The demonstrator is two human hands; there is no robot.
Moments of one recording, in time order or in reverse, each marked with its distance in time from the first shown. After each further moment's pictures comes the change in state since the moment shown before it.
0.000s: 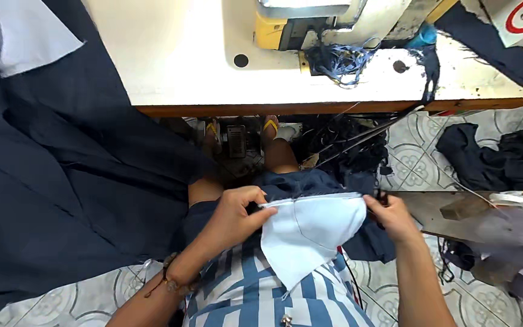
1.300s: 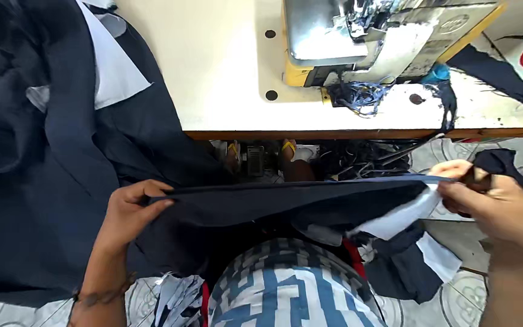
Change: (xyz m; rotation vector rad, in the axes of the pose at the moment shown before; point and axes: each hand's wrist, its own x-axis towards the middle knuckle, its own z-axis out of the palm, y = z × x) left_hand -0.066 -0.017 -0.206 0.202 0.276 0.044; right_hand 0.032 -0.105 -0.058 0.023 -0.077 -0.474
